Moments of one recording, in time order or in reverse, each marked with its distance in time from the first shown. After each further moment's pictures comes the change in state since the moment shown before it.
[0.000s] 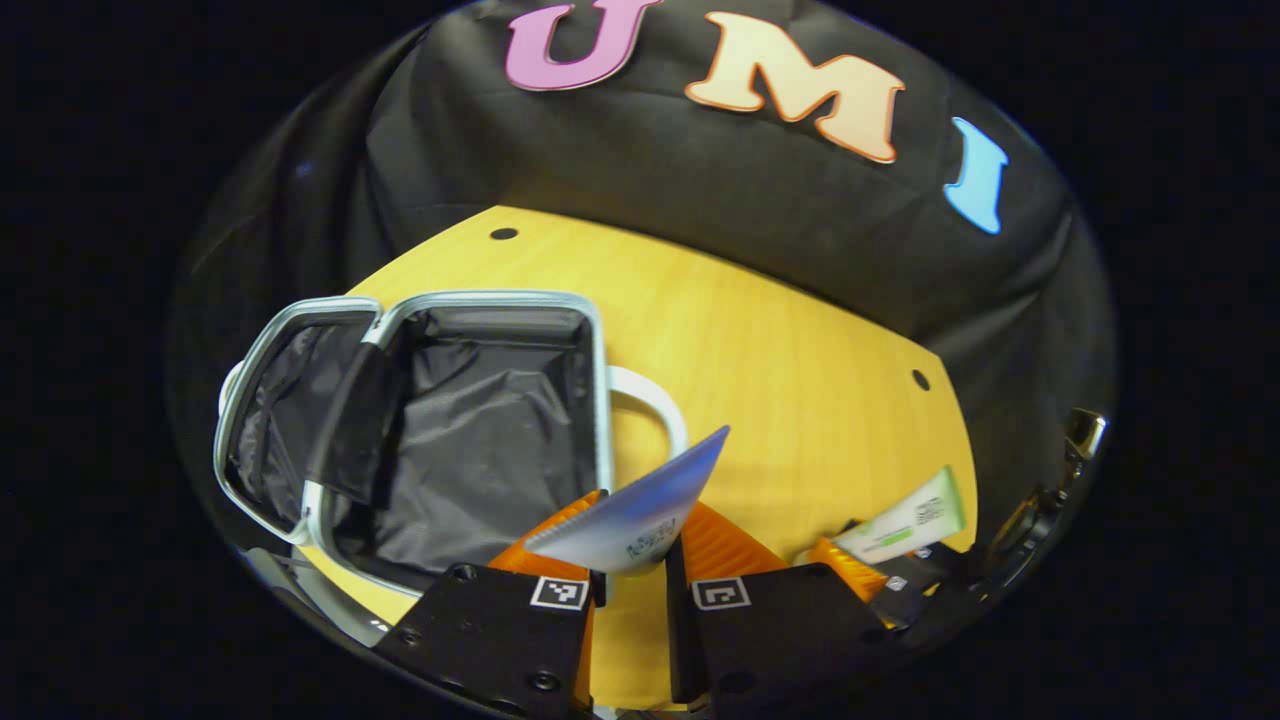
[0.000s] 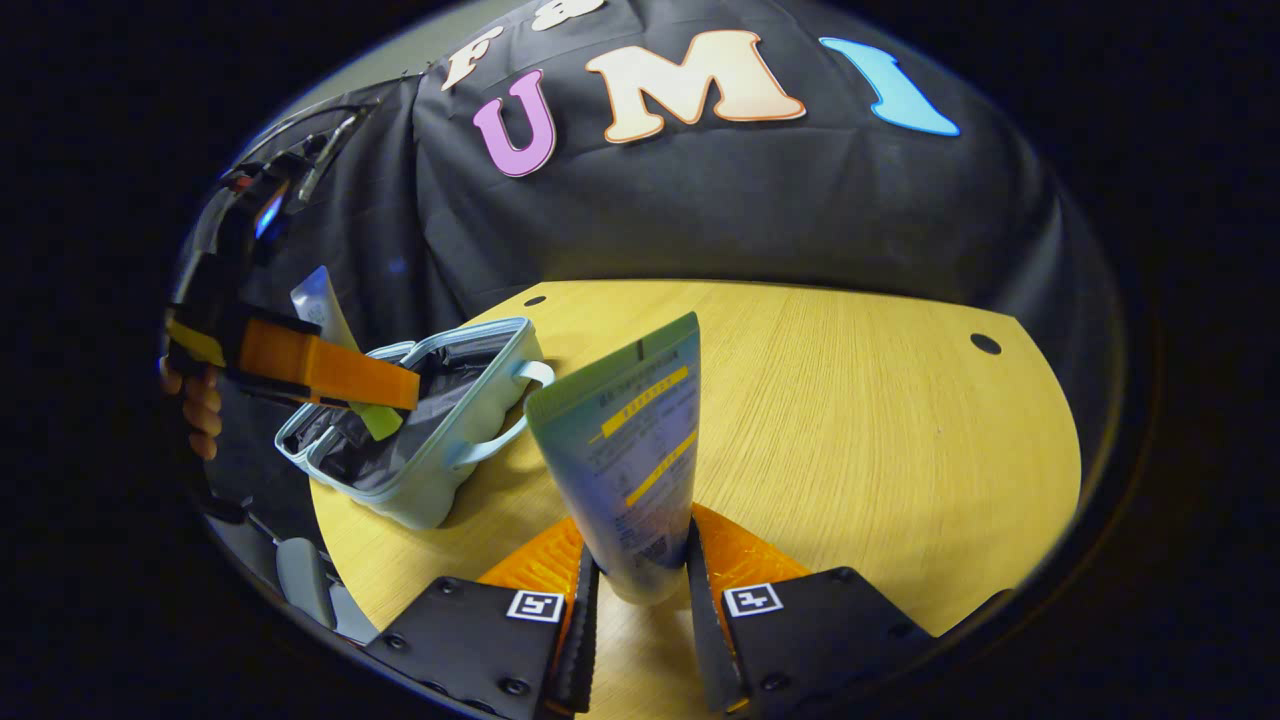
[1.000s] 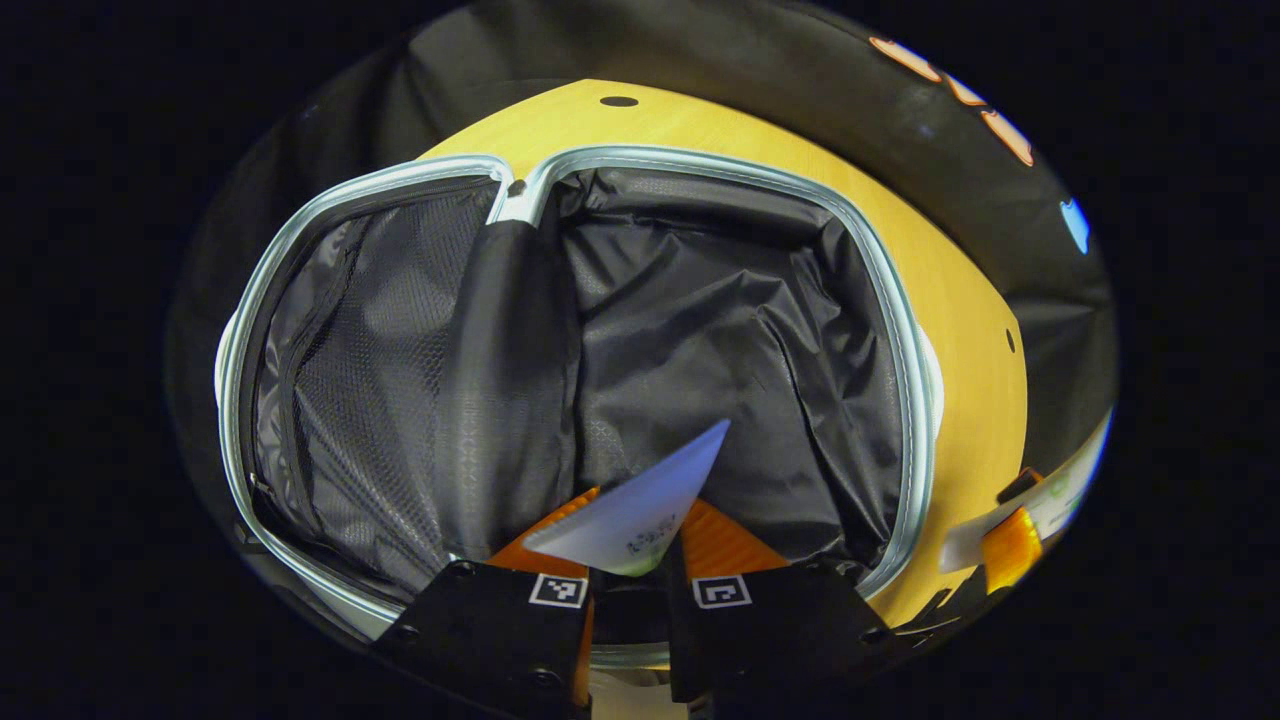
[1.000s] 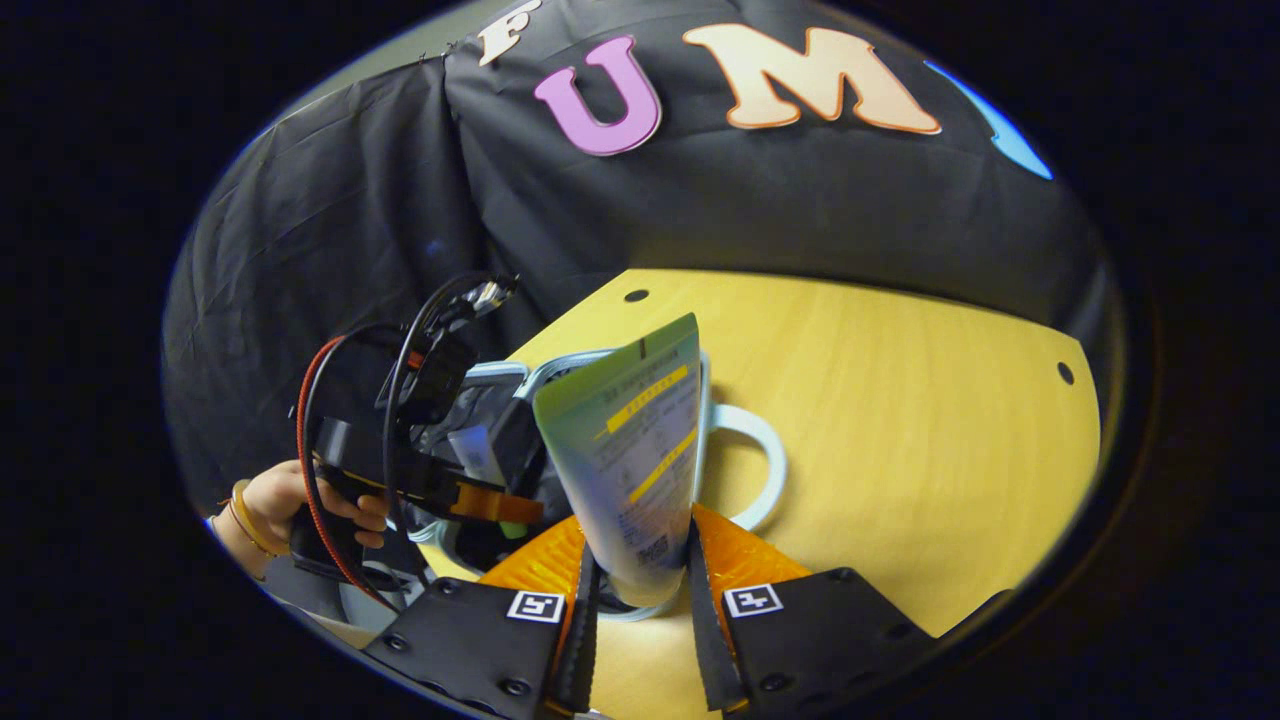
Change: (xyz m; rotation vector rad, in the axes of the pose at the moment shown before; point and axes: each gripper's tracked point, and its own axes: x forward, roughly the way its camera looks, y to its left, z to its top) left arm 0.038 0.163 -0.043 -0.065 0.389 0.023; right arm 0.042 0.211 0.049 0.042 0.155 0.147
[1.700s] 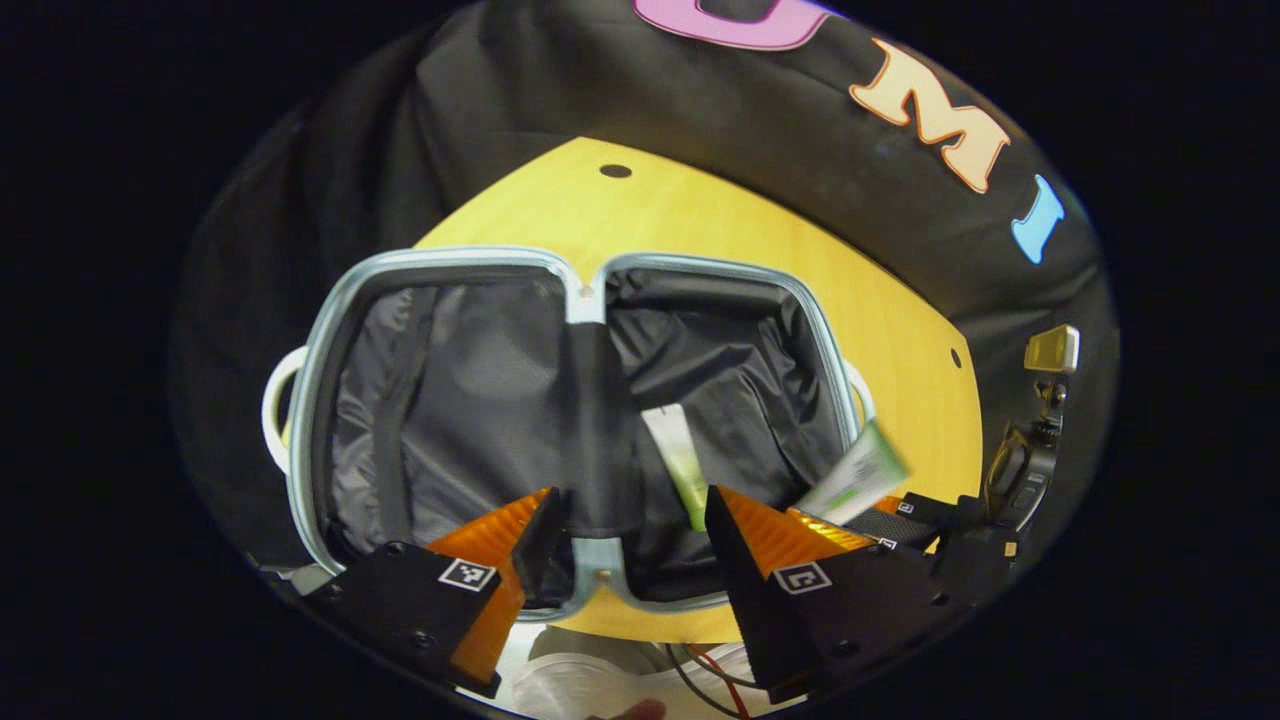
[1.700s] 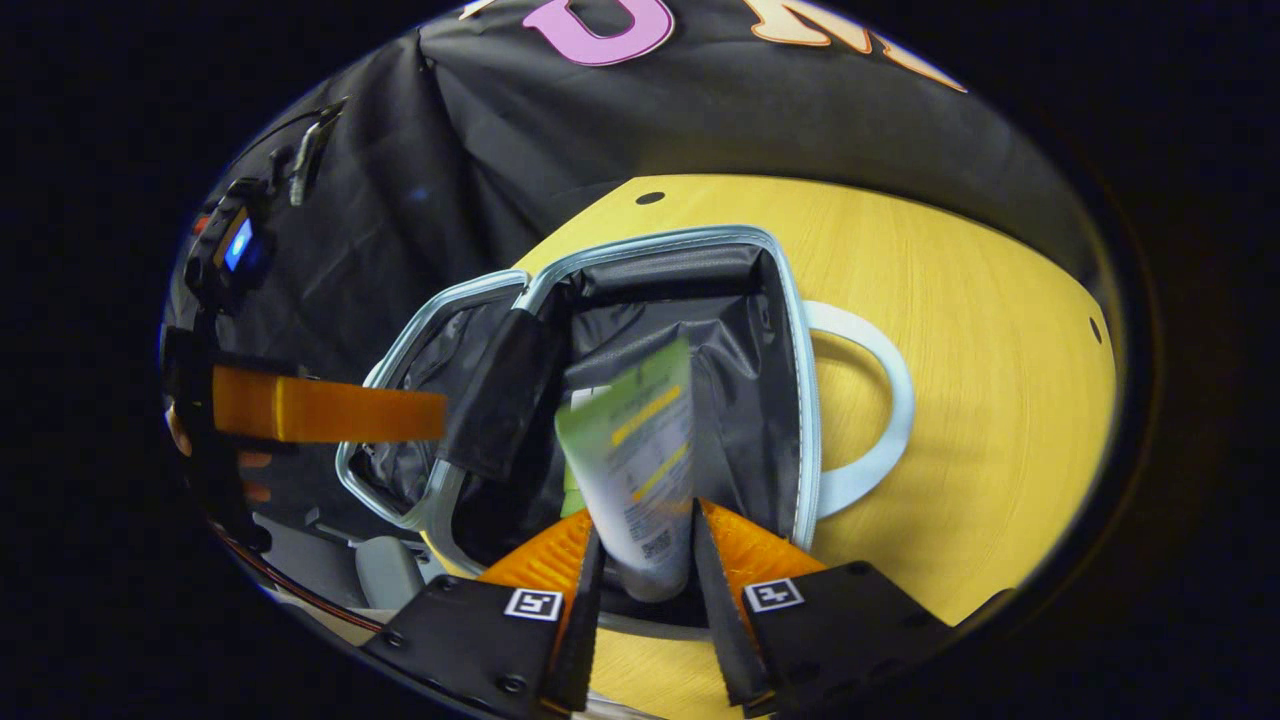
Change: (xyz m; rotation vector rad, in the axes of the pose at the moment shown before) left arm -0.091 0.053 0.036 0.044 -0.157 -0.076; right arm 0.036 0.013 -0.040 0.033 0.188 -0.031
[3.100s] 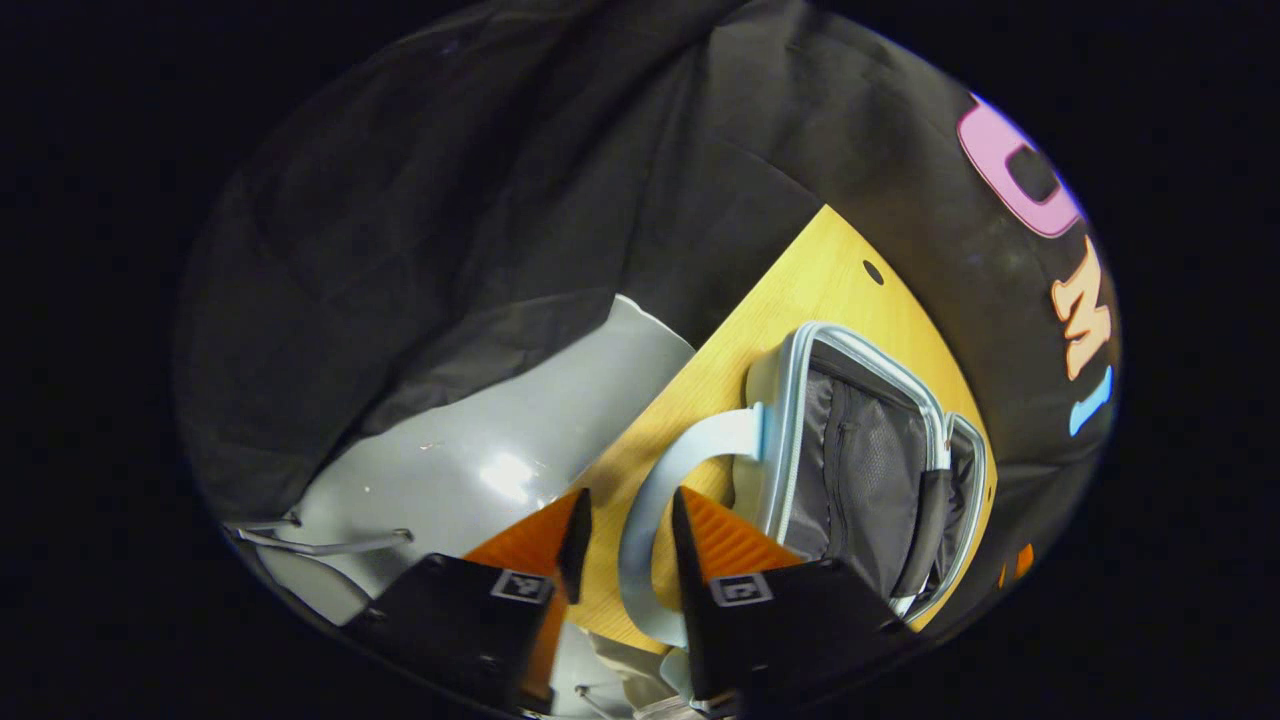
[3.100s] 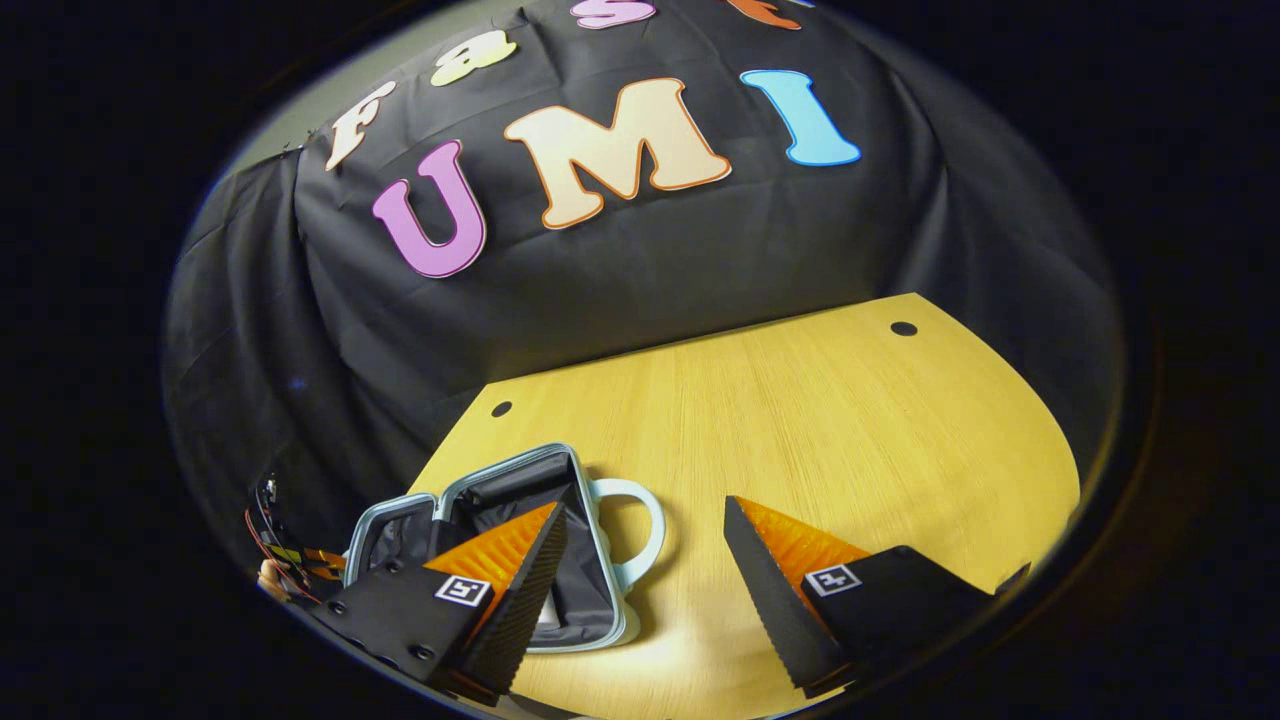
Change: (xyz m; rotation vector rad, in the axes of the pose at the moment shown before) left arm 0.038 0.302 0.024 -0.386 -0.061 0.035; right arm -0.154 -0.096 0.068 0.335 -0.496 -0.366
